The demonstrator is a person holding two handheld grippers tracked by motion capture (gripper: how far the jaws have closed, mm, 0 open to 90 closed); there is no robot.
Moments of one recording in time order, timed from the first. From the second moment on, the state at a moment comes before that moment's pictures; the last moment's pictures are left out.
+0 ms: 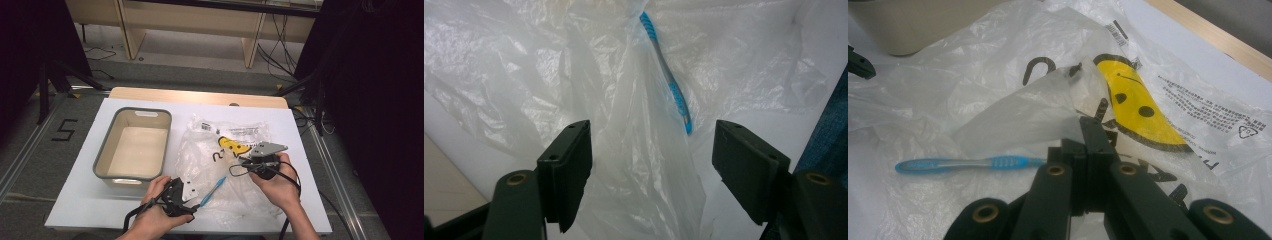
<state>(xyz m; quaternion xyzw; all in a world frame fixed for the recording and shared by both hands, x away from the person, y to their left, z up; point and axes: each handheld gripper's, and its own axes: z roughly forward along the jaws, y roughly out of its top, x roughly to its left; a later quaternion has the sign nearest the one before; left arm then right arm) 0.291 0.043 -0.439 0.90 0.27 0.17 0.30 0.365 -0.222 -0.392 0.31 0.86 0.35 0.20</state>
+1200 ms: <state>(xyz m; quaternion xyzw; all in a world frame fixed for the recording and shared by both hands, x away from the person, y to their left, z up) 0.293 0.051 -0.433 0.88 0.28 0.14 0.35 0.366 -0.228 -0.393 0.32 0.86 0.35 0.19</state>
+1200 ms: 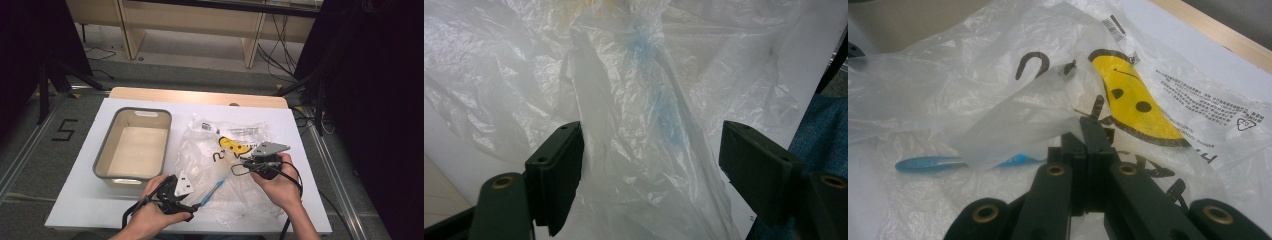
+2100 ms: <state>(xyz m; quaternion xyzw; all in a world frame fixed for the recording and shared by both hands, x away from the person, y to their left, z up) 0.275 0.070 -0.454 0.90 0.30 0.12 0.28 0.366 -0.230 -0.391 0.33 0.86 0.35 0.19</state>
